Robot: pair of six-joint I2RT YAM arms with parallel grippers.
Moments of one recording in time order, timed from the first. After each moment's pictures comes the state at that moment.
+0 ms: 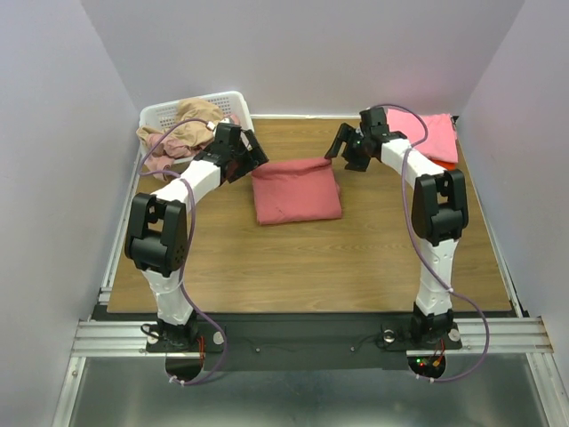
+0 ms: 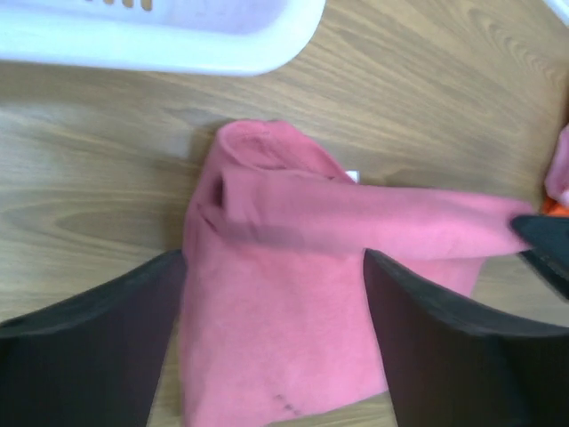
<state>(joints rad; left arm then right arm) -0.31 1.83 1.36 -0.22 0.01 -0.74 0.23 2.15 1.76 -0.43 -0.27 0.61</state>
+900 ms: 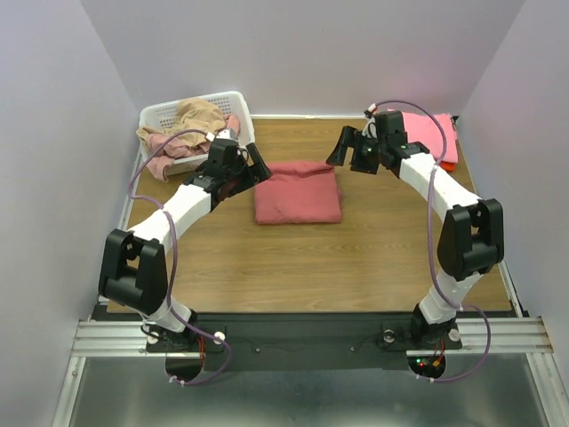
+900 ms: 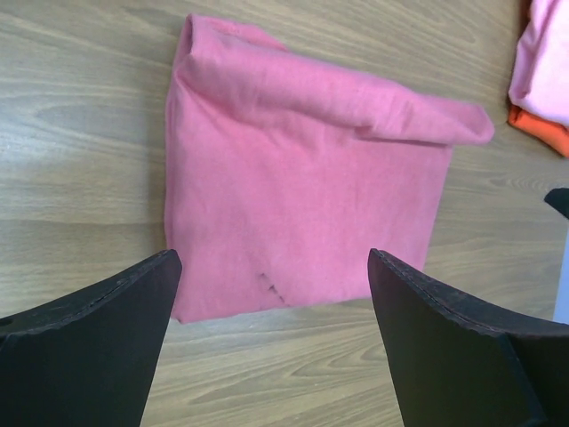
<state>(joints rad) -0.37 1.52 1.11 -0.21 0.04 -0.71 0.24 1.76 1.45 -0.40 -0.32 0.46</state>
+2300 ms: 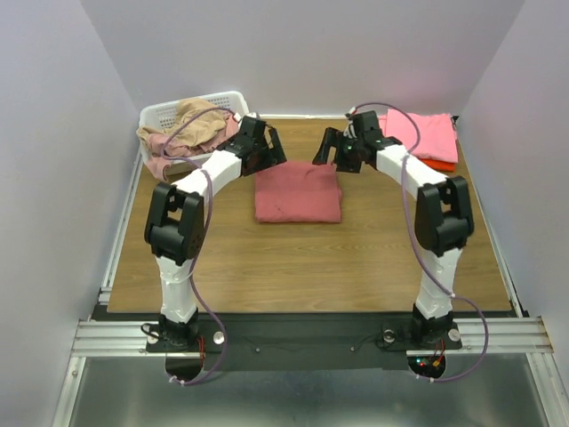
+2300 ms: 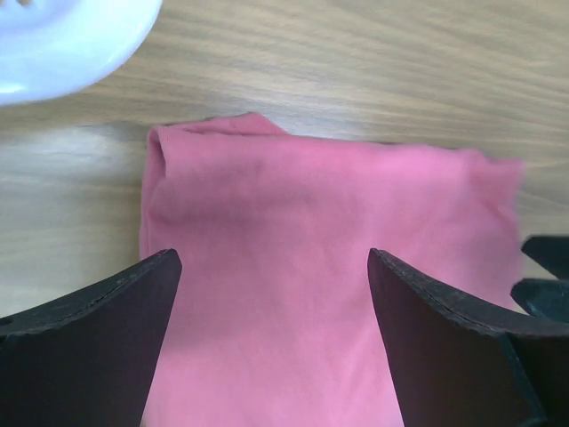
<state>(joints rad) -0.40 2.03 1.58 -0.33 -0.04 -0.63 0.30 2.11 1.68 -0.35 -0.34 0.50</state>
